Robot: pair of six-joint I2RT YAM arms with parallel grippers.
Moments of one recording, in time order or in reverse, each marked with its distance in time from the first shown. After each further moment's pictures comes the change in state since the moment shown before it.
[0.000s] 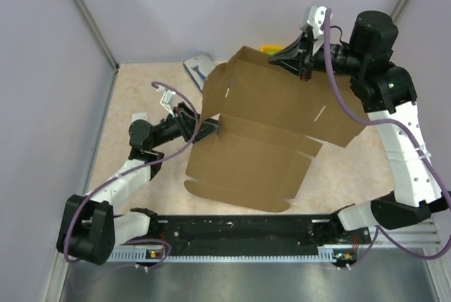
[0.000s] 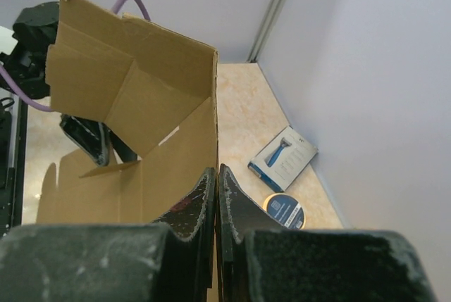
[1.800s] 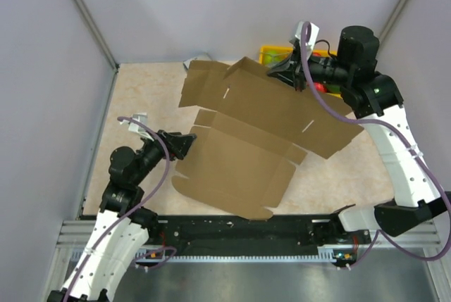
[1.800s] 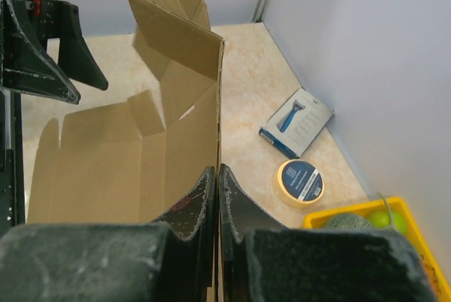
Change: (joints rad) left arm 0.015 -0.679 -0.054 -1.014 -0.581 0.367; right arm 0.002 -0.060 -0.207 0.058 0.045 0.002
